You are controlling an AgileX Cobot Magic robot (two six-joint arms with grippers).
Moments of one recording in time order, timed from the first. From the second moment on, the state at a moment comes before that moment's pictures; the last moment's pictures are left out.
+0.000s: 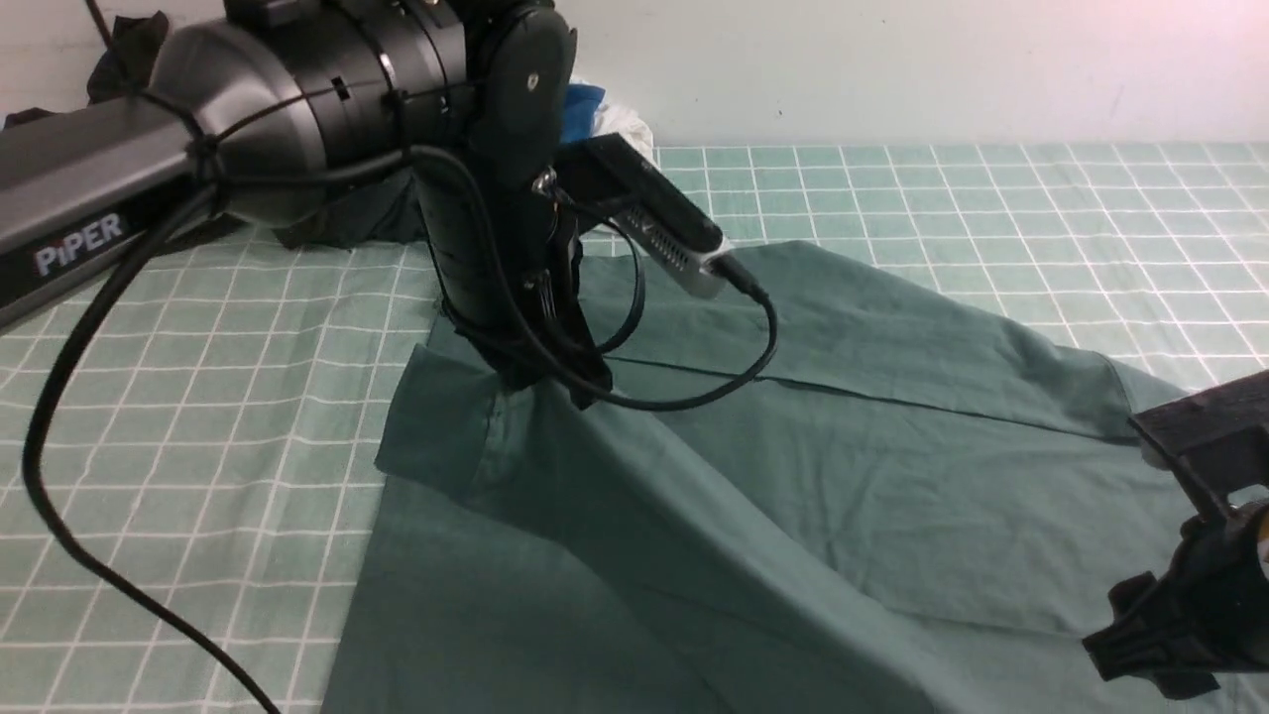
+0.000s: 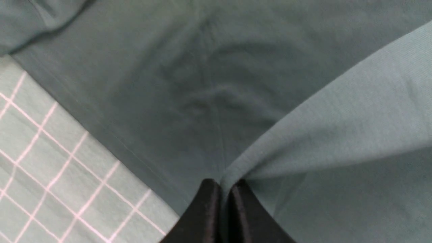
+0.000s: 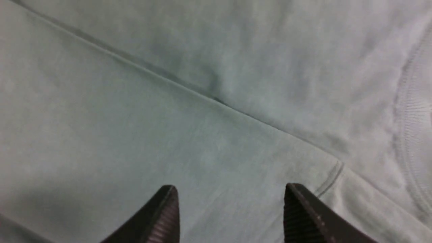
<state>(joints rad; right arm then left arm) 0.33 1.28 -0.70 -0.23 0.89 0.26 -0.53 1.88 -1.72 0.12 1.22 0.31</state>
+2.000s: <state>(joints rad) 0.33 1.28 -0.77 -0.32 0.79 0.36 -0.16 2.44 -2.11 -0.10 0.81 0.09</state>
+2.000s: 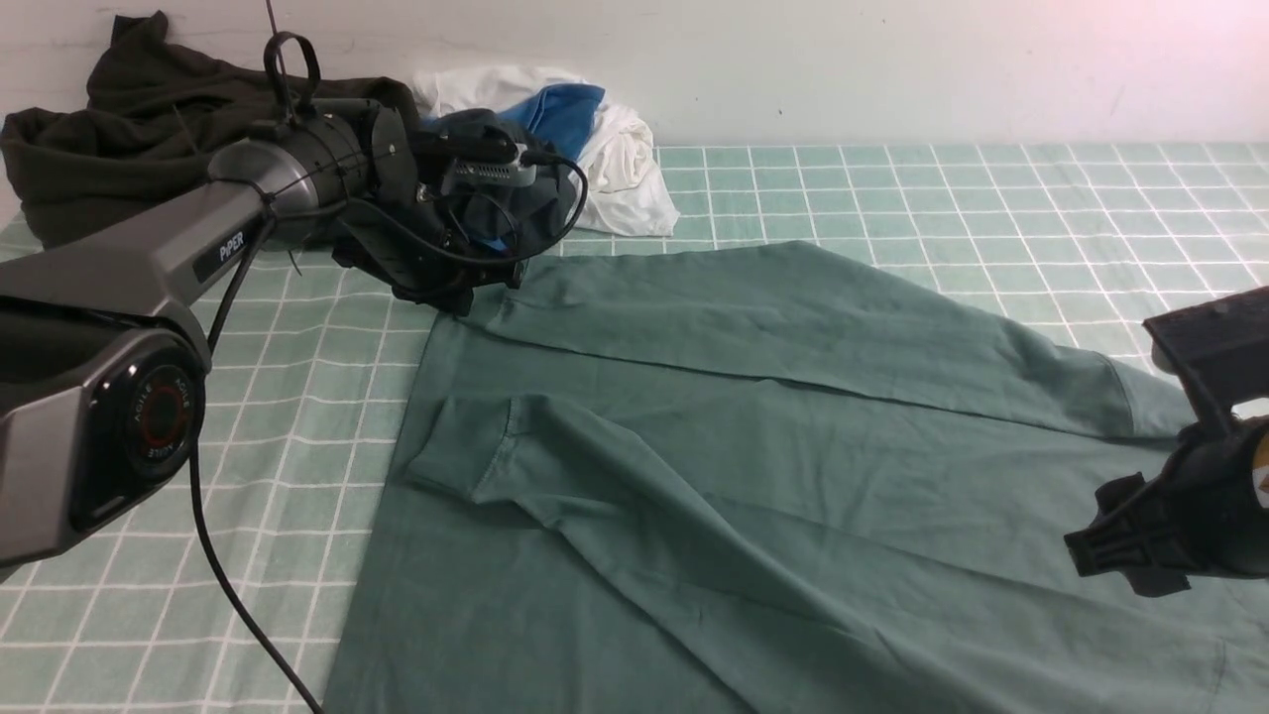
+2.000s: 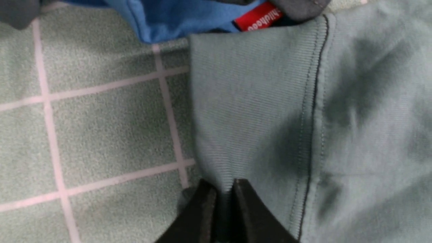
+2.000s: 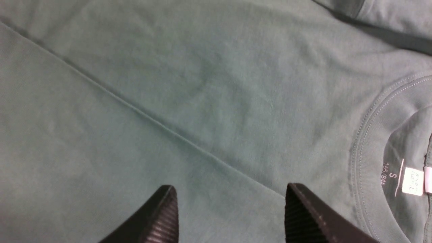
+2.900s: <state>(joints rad) 0.33 1.28 -0.77 -0.32 0.77 0.35 -0.18 2.39 -2.12 -0.10 0.84 0.13</state>
